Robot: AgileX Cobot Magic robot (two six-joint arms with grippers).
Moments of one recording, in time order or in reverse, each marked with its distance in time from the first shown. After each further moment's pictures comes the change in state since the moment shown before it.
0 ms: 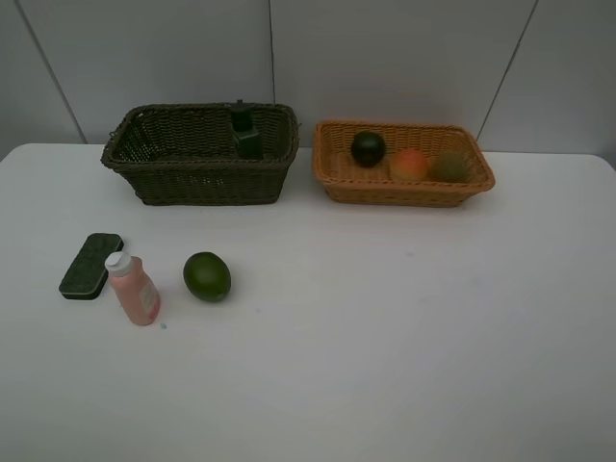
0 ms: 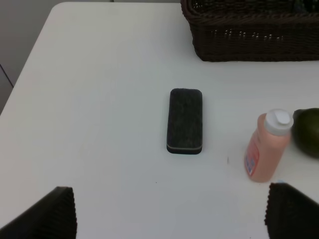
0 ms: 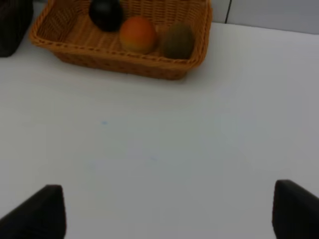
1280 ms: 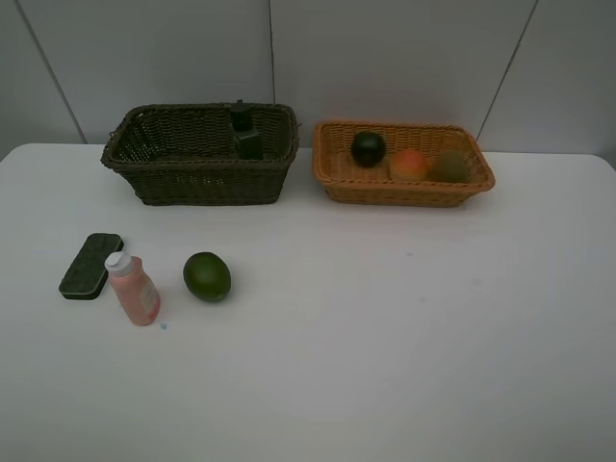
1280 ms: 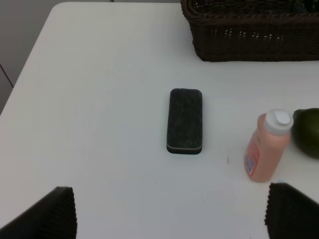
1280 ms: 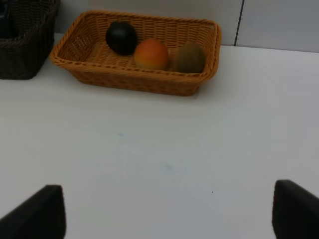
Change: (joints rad) left arm 0.000 0.000 0.000 0.000 0.000 0.000; right arm -0.003 -0.215 0.090 0.037 0.014 0.000
